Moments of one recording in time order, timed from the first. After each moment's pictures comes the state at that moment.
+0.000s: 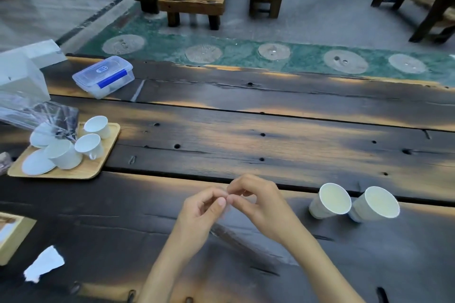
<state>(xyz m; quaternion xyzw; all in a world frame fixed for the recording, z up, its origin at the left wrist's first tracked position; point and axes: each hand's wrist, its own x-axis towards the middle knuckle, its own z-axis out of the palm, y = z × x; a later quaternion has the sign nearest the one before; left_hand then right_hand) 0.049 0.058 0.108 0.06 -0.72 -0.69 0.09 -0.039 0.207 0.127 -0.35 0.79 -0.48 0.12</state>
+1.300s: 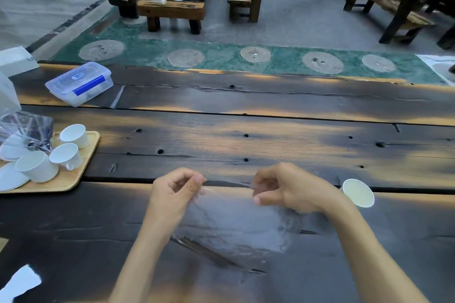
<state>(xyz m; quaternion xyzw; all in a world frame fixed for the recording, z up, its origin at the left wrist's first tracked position) 0.023 0.046 0.134 0.12 -0.72 -0.66 0.16 -0.087 0.273 0.181 -0.29 0.86 -0.29 0.31</state>
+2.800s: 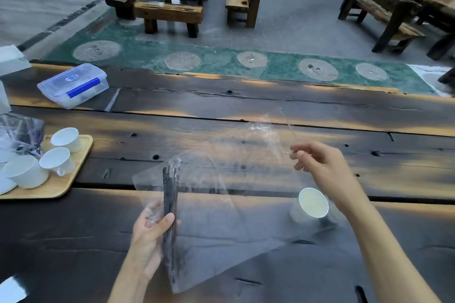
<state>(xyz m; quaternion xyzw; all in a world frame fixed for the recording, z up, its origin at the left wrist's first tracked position) 0.050 0.008 0.036 0.26 -0.41 -0.86 0.11 -0.119 0.305 0.182 -0.11 0.86 -0.50 0.05</state>
